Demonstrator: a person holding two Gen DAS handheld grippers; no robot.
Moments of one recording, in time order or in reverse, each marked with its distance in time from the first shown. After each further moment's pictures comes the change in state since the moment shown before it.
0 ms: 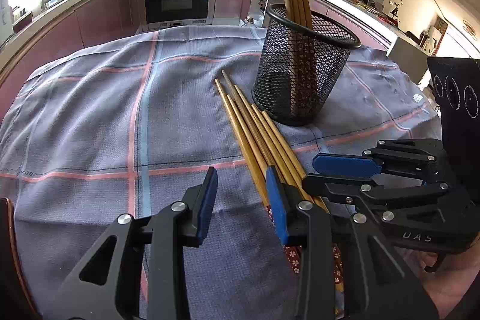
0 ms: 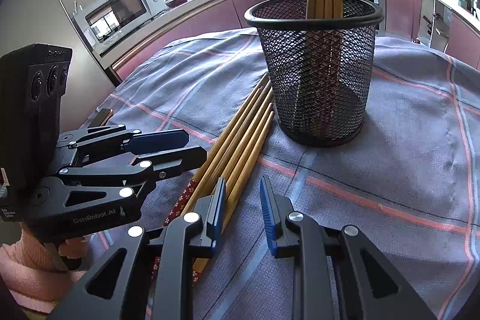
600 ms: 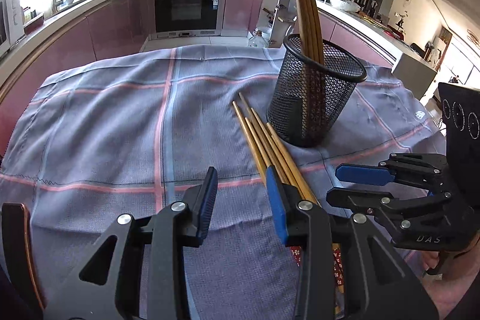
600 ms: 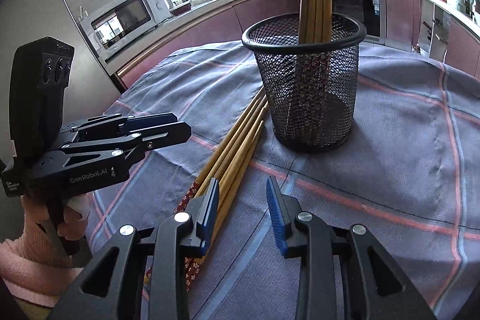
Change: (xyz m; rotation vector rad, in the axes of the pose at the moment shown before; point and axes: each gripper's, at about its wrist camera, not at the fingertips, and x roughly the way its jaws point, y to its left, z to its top) left arm -0.021 0.014 0.009 -0.030 -0.058 0.025; right arm -0.018 -0.006 -0.002 -0.008 -0.036 0.017
